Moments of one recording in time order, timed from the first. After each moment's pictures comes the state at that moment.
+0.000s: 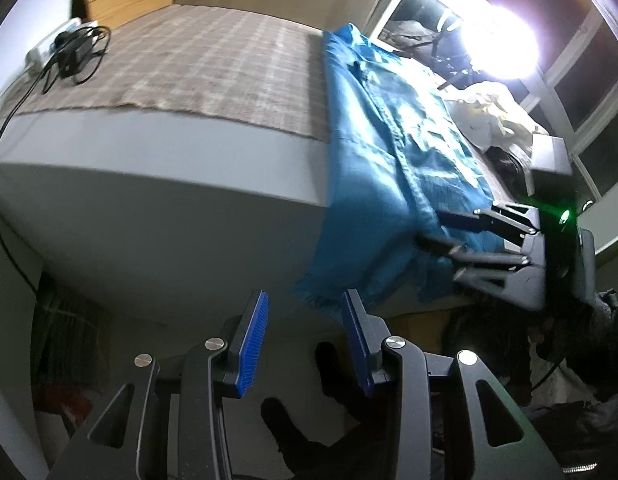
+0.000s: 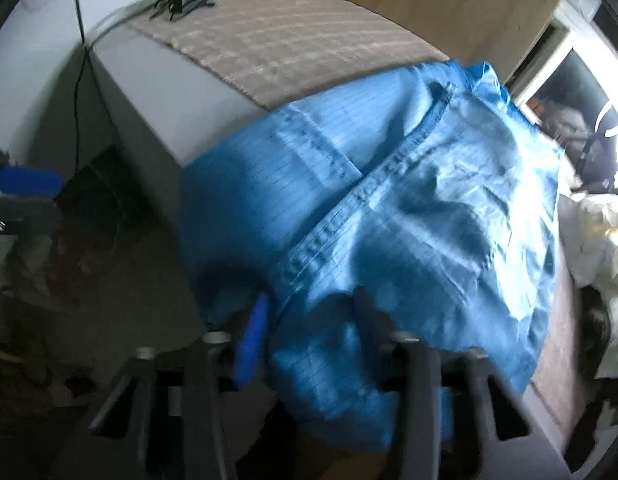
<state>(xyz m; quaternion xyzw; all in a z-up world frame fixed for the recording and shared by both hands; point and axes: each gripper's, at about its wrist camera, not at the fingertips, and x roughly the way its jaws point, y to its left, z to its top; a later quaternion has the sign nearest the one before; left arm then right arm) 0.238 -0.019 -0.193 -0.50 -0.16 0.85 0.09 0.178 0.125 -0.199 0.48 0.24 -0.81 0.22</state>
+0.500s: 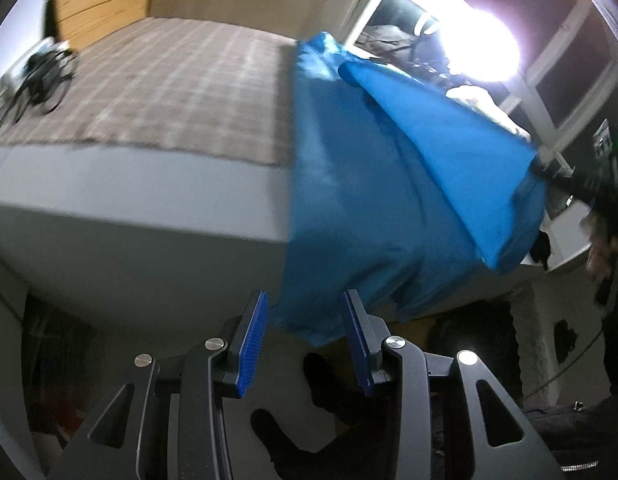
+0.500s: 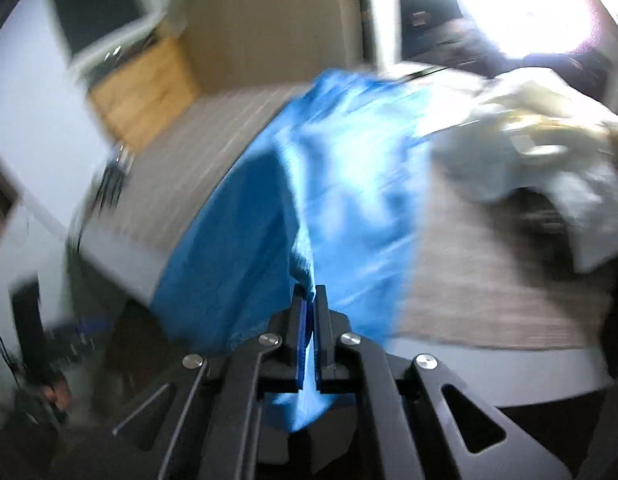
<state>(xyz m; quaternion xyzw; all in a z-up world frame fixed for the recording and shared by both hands) 0.206 0.009 -0.175 -0.48 -0.15 0.85 0.14 0.148 0.350 -0.048 0.44 -0.04 -0.89 0.12</state>
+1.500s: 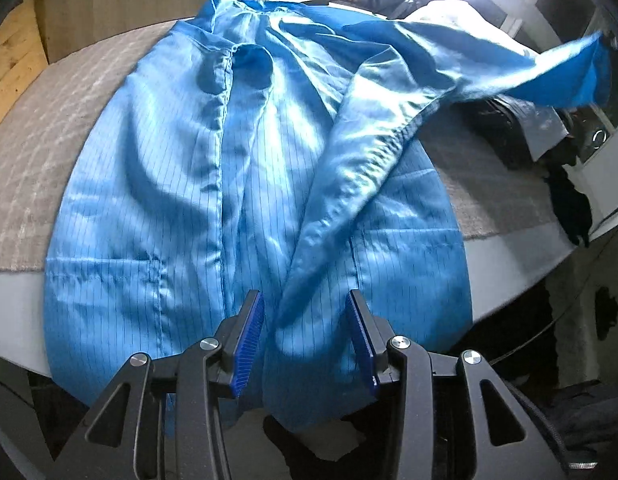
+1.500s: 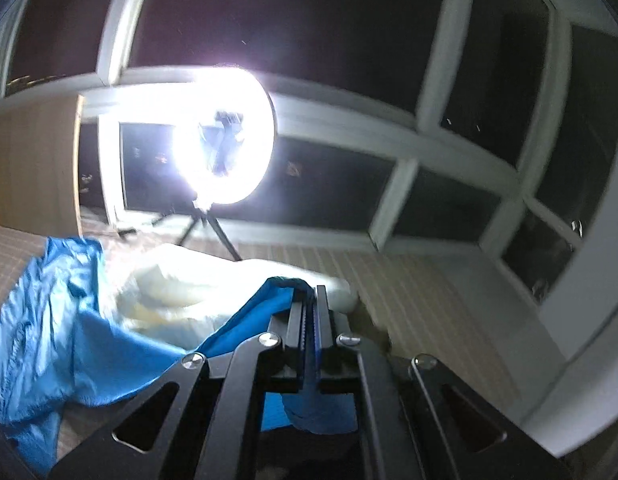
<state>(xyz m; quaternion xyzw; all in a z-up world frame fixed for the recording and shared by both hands) 0.100 0.213 -0.191 -0.53 -0.03 0.84 0.12 0.030 0.659 0.118 0.27 0.09 -0.95 -0.16</state>
